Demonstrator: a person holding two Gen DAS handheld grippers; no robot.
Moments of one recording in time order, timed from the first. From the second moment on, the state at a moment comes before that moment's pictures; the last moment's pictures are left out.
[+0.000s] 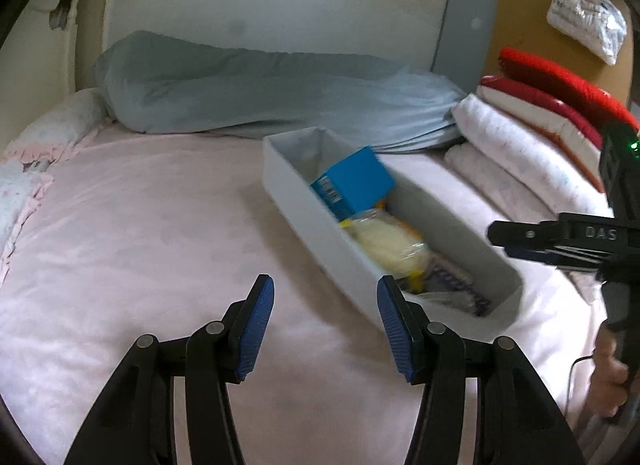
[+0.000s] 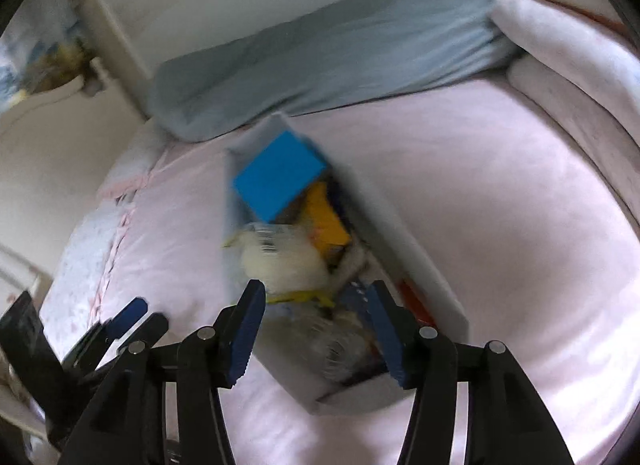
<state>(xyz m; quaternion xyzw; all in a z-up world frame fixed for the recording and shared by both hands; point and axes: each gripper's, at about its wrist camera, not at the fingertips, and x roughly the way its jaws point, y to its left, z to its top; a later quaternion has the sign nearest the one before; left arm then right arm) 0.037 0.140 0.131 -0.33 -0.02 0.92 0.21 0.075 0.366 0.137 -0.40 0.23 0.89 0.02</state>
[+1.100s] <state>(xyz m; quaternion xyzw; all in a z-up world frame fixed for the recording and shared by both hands) 0.011 0.063 0.008 -0.48 0.00 0.87 -0.09 0.020 0.201 0.008 -0.46 -0.08 0.88 -0.11</state>
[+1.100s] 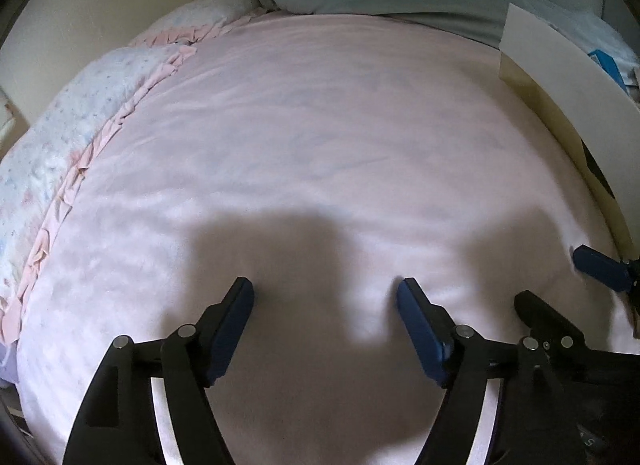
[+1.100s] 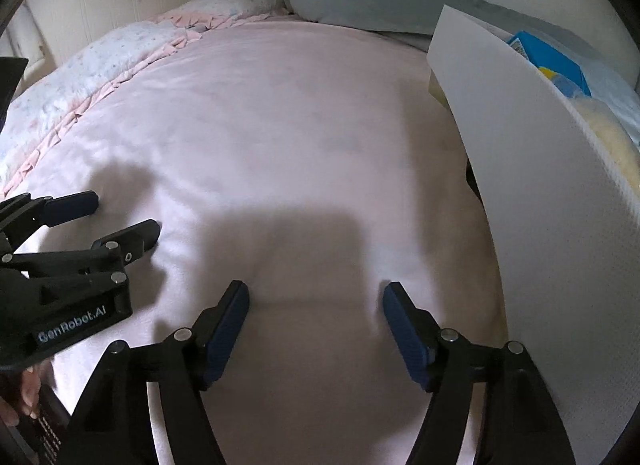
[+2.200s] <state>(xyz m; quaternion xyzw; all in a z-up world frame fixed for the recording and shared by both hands) 0.013 0.045 0.148 -0.39 0.05 0.92 0.05 0.031 0.205 0.059 -0.57 -0.06 0.80 -0.18</state>
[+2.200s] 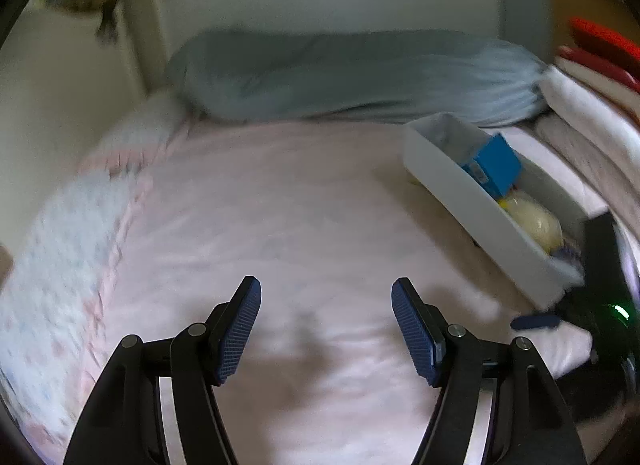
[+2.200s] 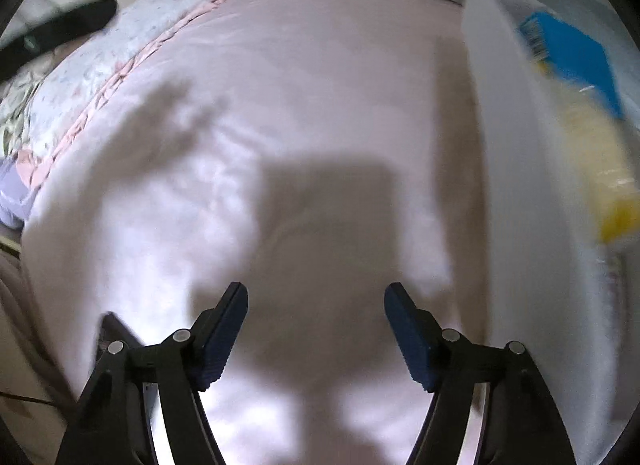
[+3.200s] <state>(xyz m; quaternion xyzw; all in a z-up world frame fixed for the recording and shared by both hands) 0.057 0.015 0.011 -0.45 0.04 0.89 0.06 0.075 0.198 0.007 -0.45 -0.09 0.87 -0.17</state>
